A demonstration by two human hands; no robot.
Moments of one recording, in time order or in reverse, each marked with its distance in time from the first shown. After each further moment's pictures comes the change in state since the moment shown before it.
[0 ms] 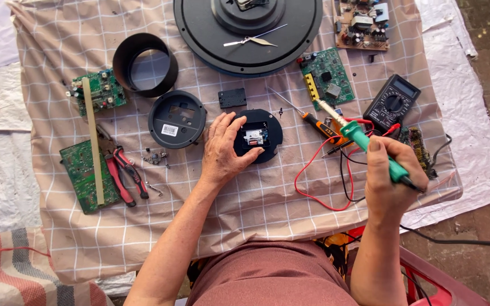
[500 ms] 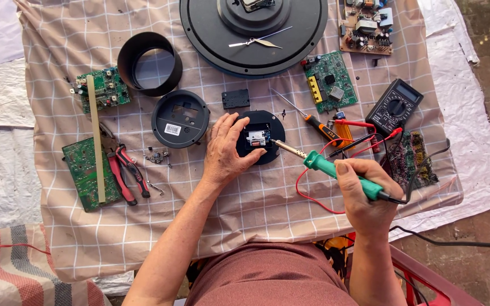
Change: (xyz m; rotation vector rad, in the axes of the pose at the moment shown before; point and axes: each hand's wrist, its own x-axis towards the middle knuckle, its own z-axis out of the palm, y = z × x) left_hand -0.005 -0.014 0.015 -0.003 0.065 0.012; right_hand -0.027 -0.017 0.005 0.085 -0.187 0.074
